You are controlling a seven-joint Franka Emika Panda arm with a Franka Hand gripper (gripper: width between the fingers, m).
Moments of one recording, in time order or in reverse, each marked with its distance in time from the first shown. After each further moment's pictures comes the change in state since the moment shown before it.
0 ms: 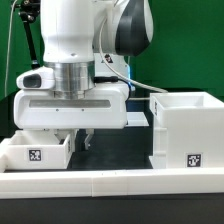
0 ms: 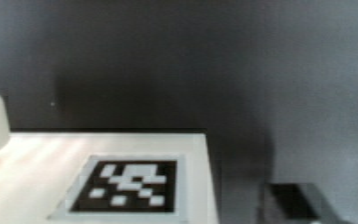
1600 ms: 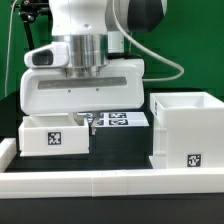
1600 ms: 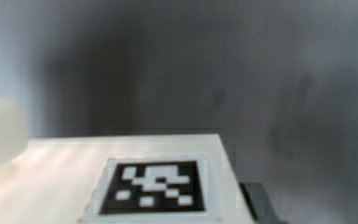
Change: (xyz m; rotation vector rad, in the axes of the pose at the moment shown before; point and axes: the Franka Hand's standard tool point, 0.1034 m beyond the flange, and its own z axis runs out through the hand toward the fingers) arm 0.035 -0.026 -0.039 0.027 0.022 -0.141
